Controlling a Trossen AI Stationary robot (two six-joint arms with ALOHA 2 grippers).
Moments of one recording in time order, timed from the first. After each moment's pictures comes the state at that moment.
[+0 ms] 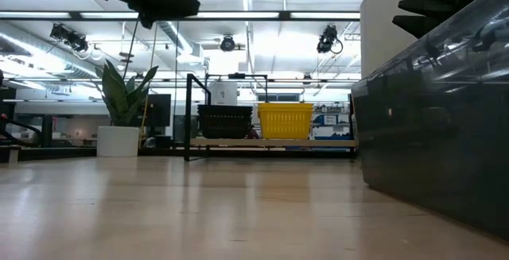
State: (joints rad) left arm -0.08 0.91 0.57 0.17 -0.40 -0.06; right arm 0.08 0.04 0.04 0.26 0.29 0.18
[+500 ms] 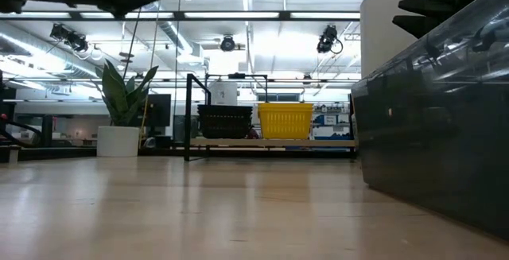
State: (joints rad) left arm -0.08 0.53 0.29 0.38 -0.40 0.21; right arm 0.07 0.04 0.04 0.26 0.29 0.18
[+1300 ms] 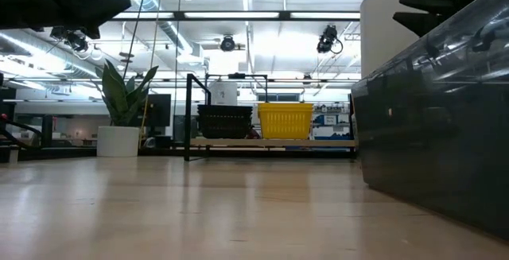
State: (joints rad) left arm -0.22 0.07 0.07 0.25 -0.45 0.21; right arm 0.07 0.04 0.04 0.30 0.29 0.21
